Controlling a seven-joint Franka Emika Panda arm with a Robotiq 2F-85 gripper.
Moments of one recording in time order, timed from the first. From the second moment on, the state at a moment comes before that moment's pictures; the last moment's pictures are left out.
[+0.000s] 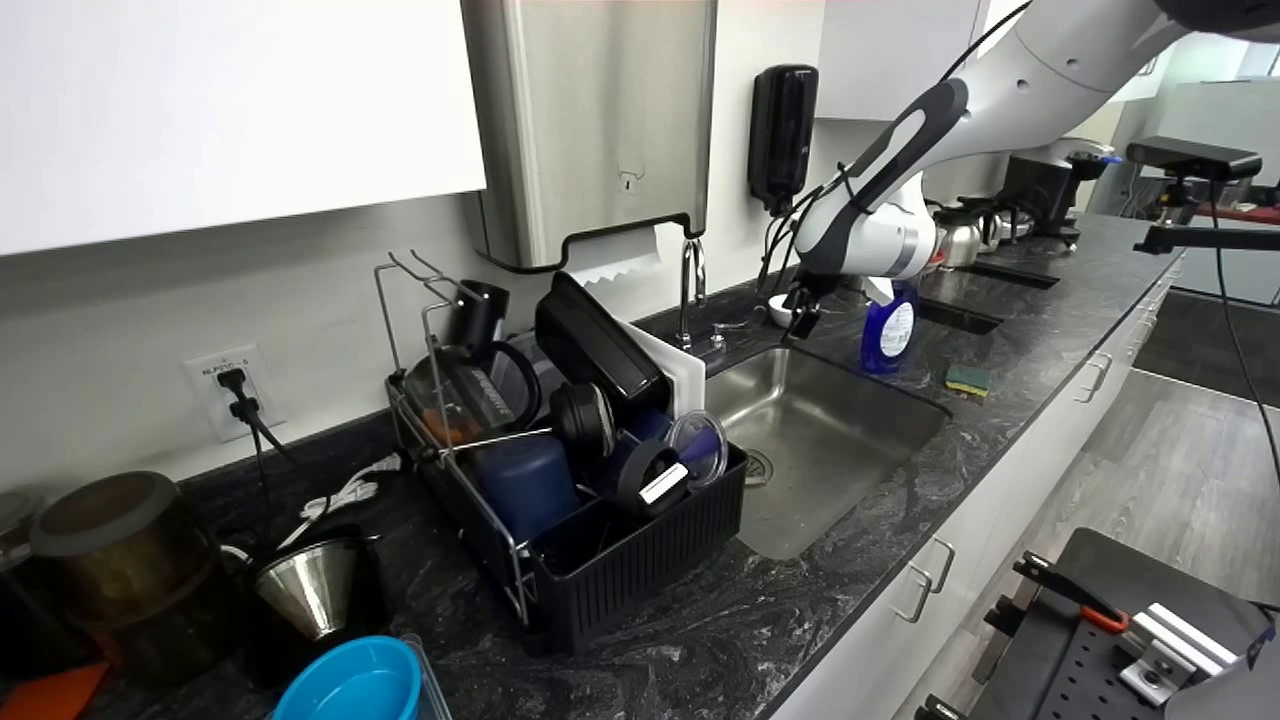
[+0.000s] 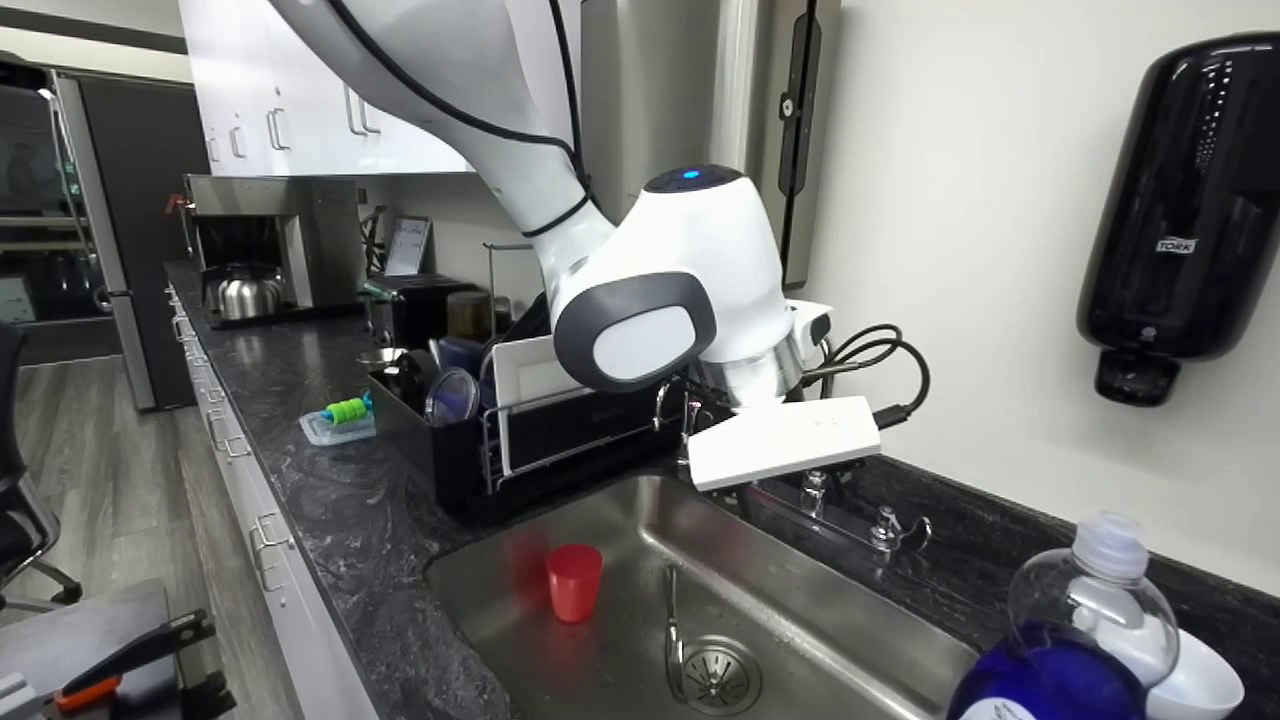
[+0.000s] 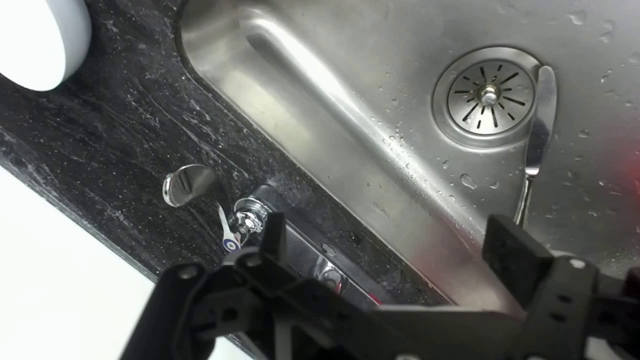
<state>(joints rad) -0.46 0.49 0.12 -2.04 0.21 3.00 -1.32</state>
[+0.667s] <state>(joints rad) -0.60 0.59 0.24 -1.92 0.15 3.00 -1.37</state>
